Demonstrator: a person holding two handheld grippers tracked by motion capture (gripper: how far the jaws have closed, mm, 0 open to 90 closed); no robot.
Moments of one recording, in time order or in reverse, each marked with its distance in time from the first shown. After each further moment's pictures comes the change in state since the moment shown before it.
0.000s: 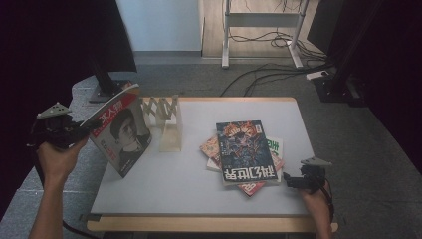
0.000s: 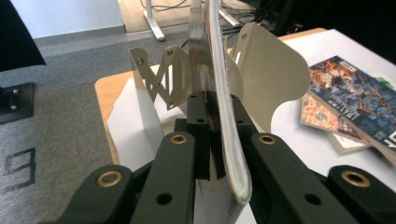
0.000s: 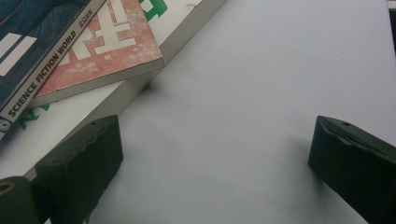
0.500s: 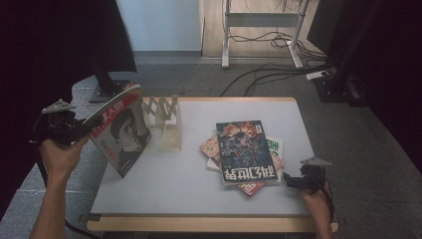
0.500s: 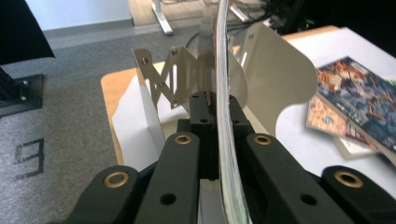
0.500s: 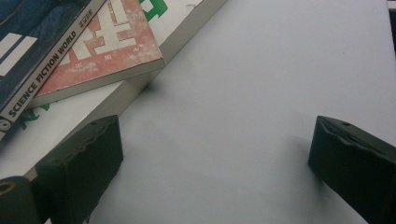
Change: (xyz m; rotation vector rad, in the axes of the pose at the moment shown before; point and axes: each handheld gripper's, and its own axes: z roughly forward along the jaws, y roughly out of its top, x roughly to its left) left arm -0.006 0.012 0.005 0.015 0.039 -0.025; right arm 0.000 0.000 0.000 0.000 0.000 0.001
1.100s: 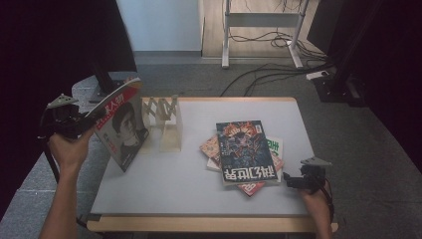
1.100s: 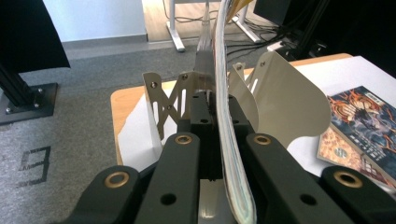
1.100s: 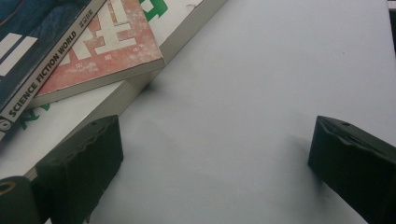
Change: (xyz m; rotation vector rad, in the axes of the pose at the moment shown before) left arm -0.004 0.010 0.015 -0.071 0.058 -0.043; right arm 0.000 0.000 0.000 0.000 0.001 0.001
